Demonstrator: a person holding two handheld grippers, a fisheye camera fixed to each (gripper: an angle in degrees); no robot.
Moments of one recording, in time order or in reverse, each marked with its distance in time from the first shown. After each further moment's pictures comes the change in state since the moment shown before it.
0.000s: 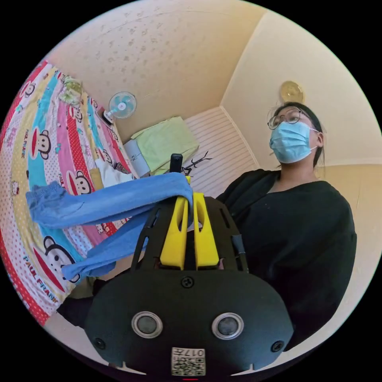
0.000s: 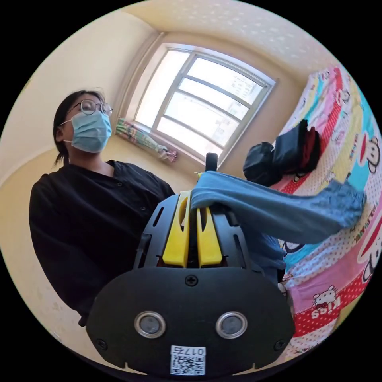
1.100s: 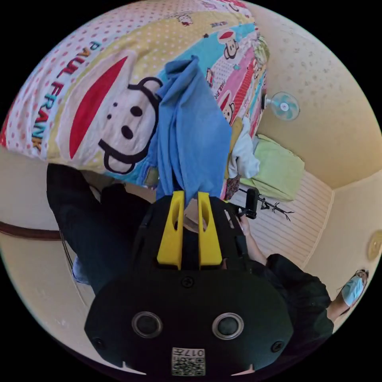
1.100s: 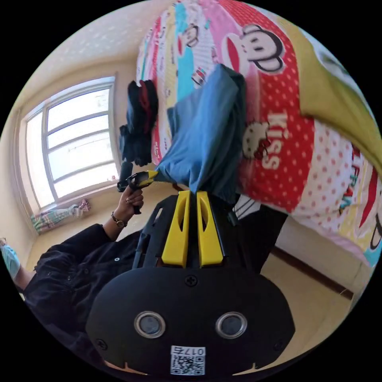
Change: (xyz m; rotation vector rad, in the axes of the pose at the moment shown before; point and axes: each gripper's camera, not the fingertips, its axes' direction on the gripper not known) left arm -0.376 0.161 0.174 -0.030 -0.391 -1.114; right arm 0.287 0.266 0.082 -0.085 0.407 1.090
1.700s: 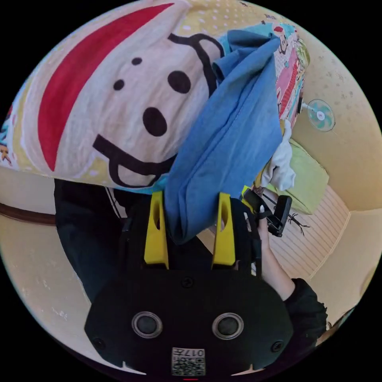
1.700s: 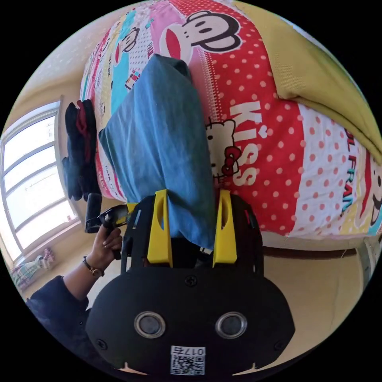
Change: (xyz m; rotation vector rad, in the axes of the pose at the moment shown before) left arm 0.071 -0.070 0.025 -0.115 -0.081 -0.119; right arm -0.002 -0.073 0.055 0.279 0.345 0.187
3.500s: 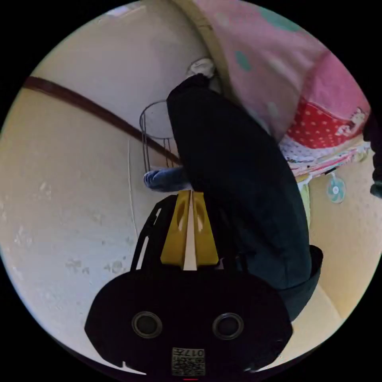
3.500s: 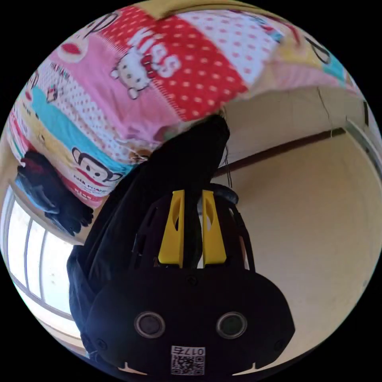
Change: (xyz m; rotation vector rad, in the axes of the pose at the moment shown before) left arm -0.270 0.111 -0.477 -0.398 0.050 -0.725; right arm -0.061 0.175 -0.097 -0.290 -0.010 0.736
